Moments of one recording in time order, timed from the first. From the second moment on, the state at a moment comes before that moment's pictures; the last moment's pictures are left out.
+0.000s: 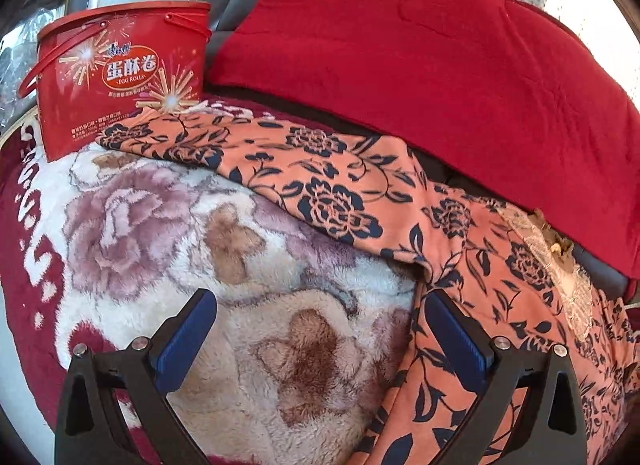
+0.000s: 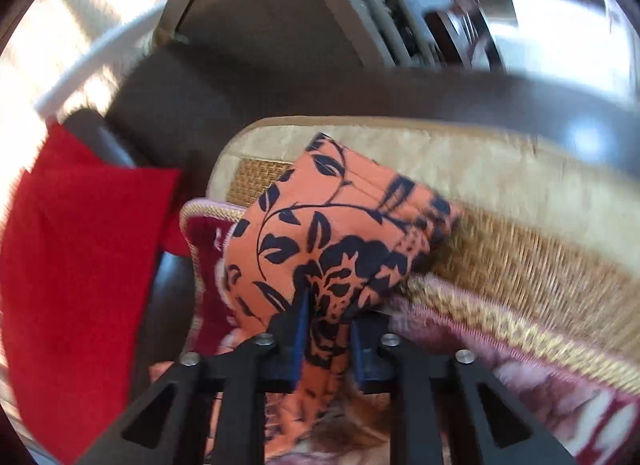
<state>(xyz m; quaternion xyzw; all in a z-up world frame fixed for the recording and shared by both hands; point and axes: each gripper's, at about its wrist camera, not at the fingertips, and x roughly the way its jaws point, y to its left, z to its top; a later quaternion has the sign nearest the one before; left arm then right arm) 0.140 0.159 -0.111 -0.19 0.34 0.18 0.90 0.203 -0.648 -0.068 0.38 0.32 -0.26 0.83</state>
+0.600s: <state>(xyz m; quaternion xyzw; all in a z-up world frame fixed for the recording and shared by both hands) 0.124 0.196 -0.097 -0.22 0.31 0.20 0.91 0.264 -0.165 -0.009 0.21 0.35 0.23 0.89</state>
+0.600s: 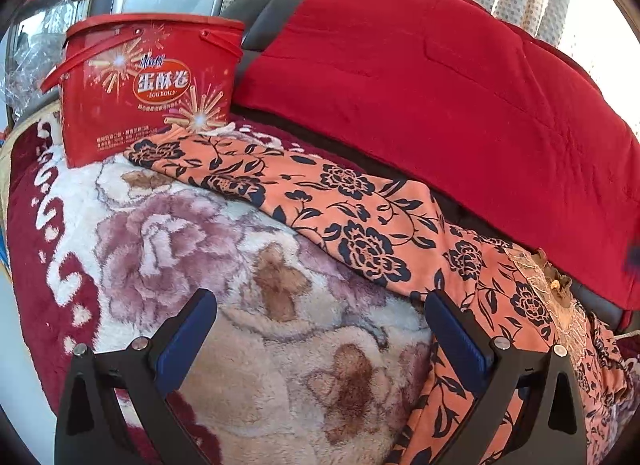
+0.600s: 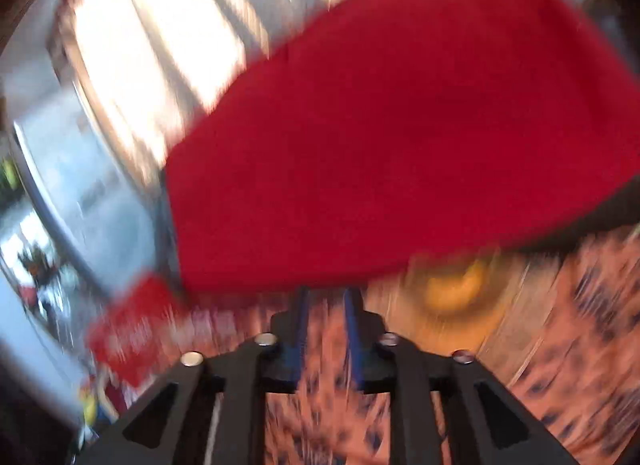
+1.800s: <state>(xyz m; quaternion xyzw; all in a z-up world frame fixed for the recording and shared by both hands) 0.138 0.170 -0.098 -0.21 0.32 0.15 0.91 0.339 -0.375 -0.029 0.50 0.28 0.08 0.82</state>
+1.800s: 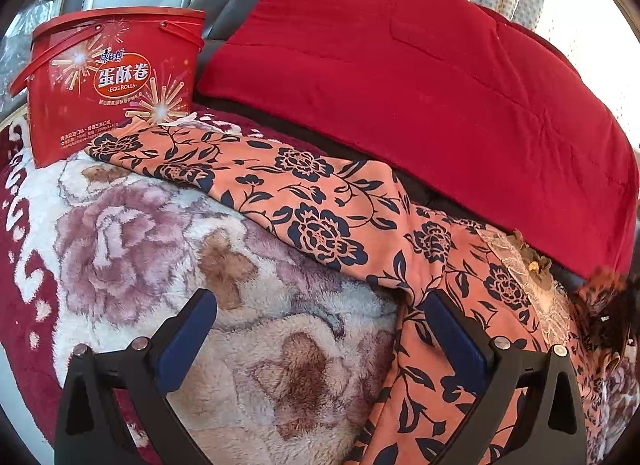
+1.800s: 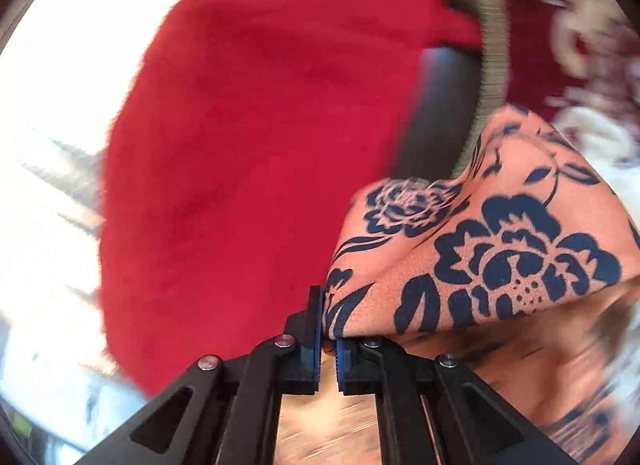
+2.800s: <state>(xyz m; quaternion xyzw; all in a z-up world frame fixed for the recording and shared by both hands) 0.137 0.128 -0.093 -0.14 0.32 0.09 0.93 0.253 -0.369 -0.103 0.49 0.33 0.15 0.79</state>
